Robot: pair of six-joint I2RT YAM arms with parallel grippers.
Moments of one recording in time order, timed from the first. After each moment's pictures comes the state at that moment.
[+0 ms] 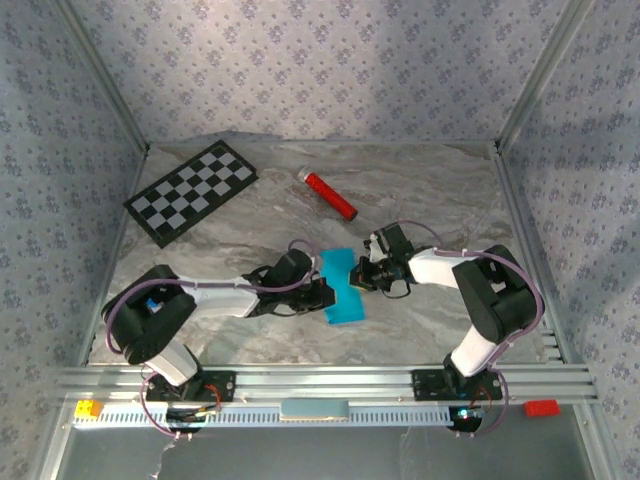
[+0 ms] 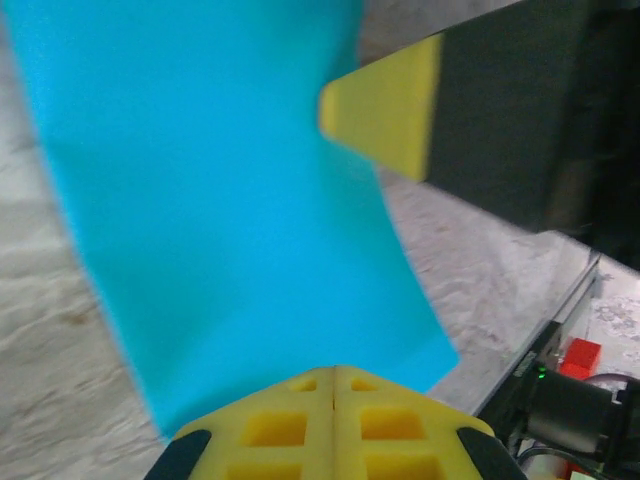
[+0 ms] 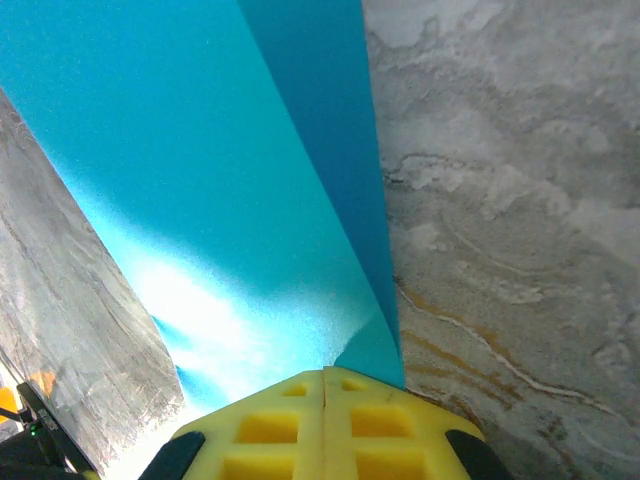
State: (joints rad) left arm -0.91 1.58 0.66 0.17 0.35 -1.06; right arm 0.47 1.66 0.70 -0.12 -0.52 0.67
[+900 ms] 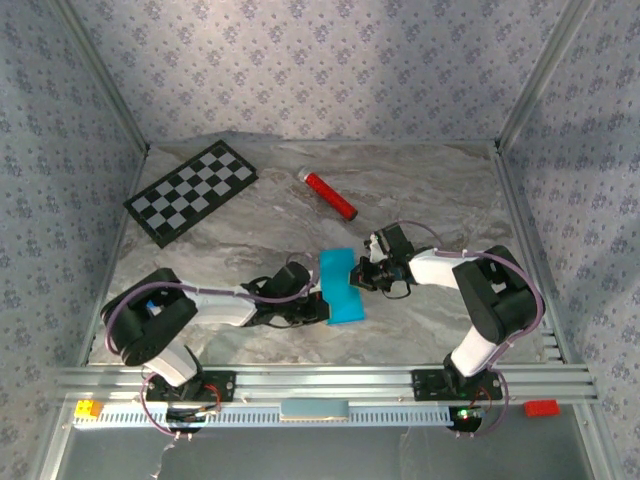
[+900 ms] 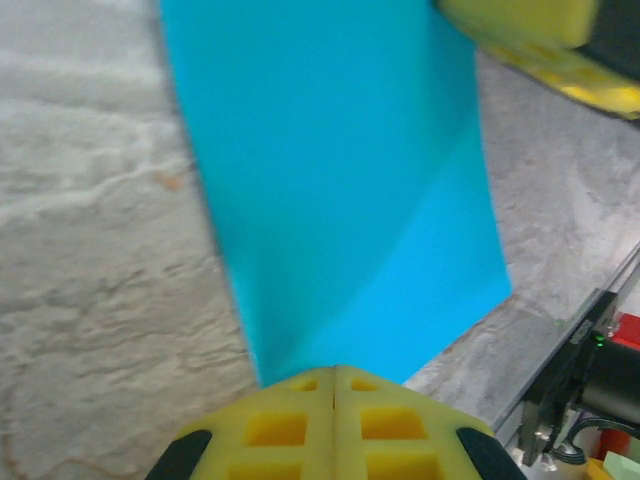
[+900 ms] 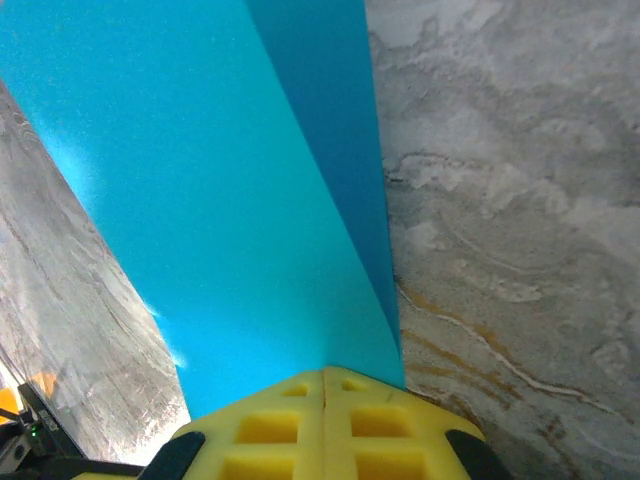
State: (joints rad) left arm -0.95 1.56 0.57 0.17 0.34 -1.07; right arm 0.47 1.65 0.69 -0.11 -0.52 0.67
